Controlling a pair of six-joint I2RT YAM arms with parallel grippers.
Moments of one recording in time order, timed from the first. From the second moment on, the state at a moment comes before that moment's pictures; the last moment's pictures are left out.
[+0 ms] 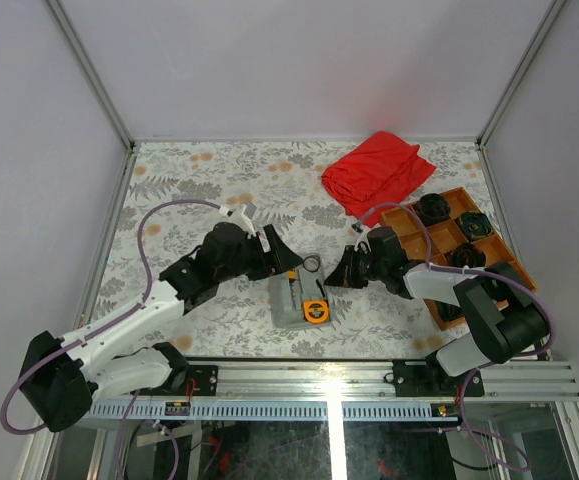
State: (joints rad) left arm -0.71 1.05 0.72 -0.16 0.15 -0.92; right arm 0.50 1.51 0.53 0.23 -0.49 0.66
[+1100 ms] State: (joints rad) left arm -0.84 1.22 0.76 -0.14 0.04 -0.90; right arm 0.51 1.37 0.46 0.13 -0.38 0.69
